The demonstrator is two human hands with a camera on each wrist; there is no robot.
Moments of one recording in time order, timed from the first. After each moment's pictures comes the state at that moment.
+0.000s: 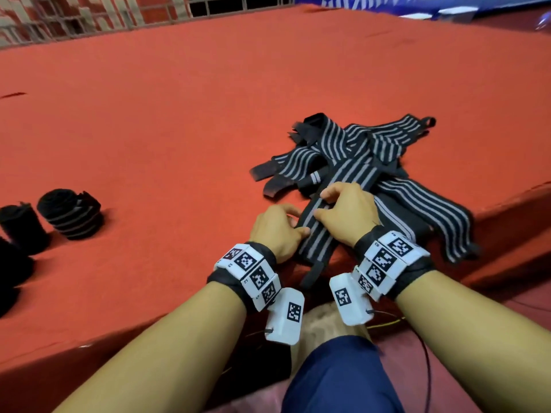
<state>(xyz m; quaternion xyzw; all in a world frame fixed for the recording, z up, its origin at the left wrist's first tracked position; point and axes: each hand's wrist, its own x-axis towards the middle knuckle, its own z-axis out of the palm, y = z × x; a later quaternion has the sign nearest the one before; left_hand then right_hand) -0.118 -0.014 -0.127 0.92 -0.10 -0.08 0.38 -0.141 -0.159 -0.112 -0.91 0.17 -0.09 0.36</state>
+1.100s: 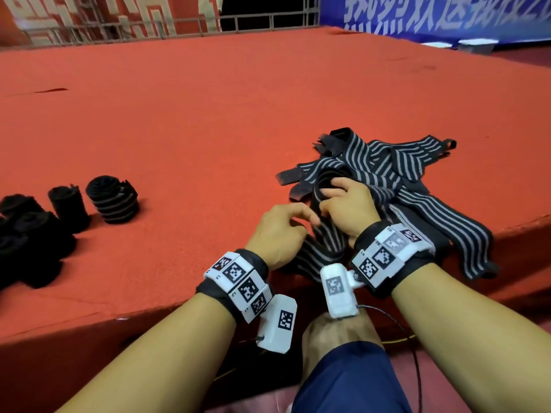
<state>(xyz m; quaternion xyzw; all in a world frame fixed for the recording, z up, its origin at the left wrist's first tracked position) -0.145 0.038 -0.107 0.83 -0.17 -0.06 0.52 -0.135 -0.113 -0.094 -0.76 0.14 -0.09 0.63</state>
